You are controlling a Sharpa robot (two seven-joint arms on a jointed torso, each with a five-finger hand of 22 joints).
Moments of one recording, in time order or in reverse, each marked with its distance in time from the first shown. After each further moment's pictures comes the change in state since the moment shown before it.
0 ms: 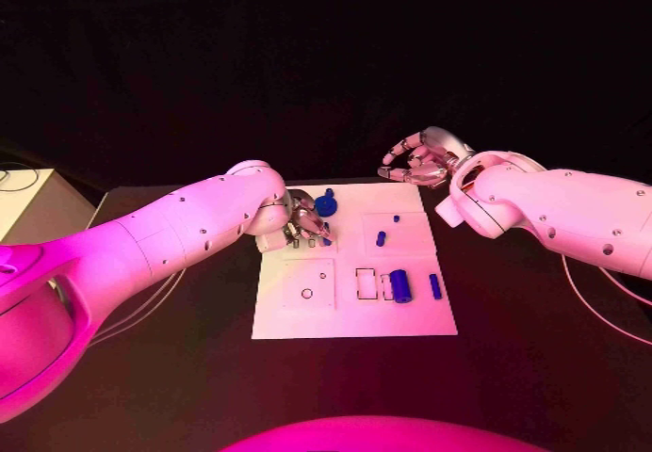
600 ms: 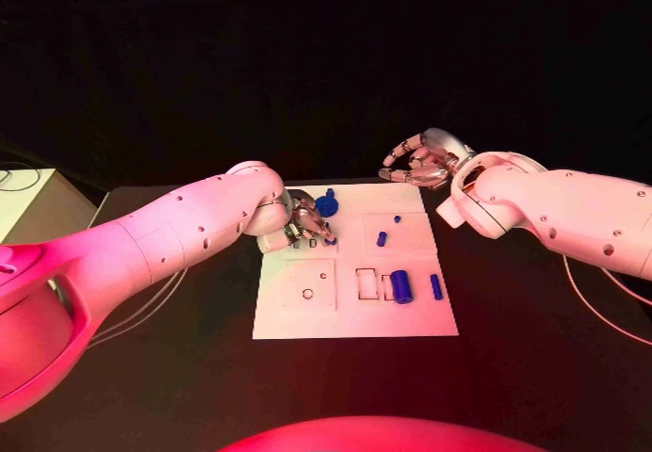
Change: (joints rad) left arm -0.001 -0.008 -0.001 0.001 0.061 -0.009 0.011; left_hand 0.000 0.011 0.067 -0.036 0.172 -0.006 -0.001 0.002 0.006 0.008 -0.015 -0.012 0.016 0.002 -0.013 0.000 0.000 0.000 0.001 -0.008 0.000 0.003; right arm -0.001 0.004 0.000 -0.008 -0.005 0.016 -0.005; right_hand 0.000 0.000 0.000 0.000 0.000 0.000 0.000 0.004 0.000 0.000 0.000 0.000 0.000 0.000 0.000 0.000 0.000 0.000 0.000 0.000 0.000 0.001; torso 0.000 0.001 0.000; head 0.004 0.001
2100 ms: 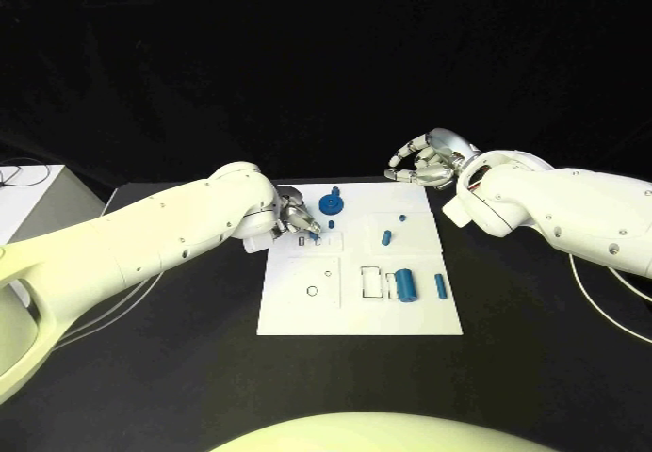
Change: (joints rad) left arm 0.001 -0.098 -0.021 0.132 -0.163 -0.088 -0.017; left_hand -0.157 -0.020 0.018 0.018 0.245 0.007 -0.013 0.227 0.205 0.093 -0.042 0.038 0.110 0.000 -0.035 0.009 0.000 0.000 0.017 -0.031 0.015 0.021; right arm -0.003 -0.005 -0.001 -0.012 -0.005 0.021 -0.011; right_hand 0.000 0.000 0.000 0.000 0.010 -0.004 -0.004 0.004 0.000 0.000 0.000 0.000 0.000 0.000 0.000 0.000 0.000 0.000 0.000 0.000 0.000 -0.001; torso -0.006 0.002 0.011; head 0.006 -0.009
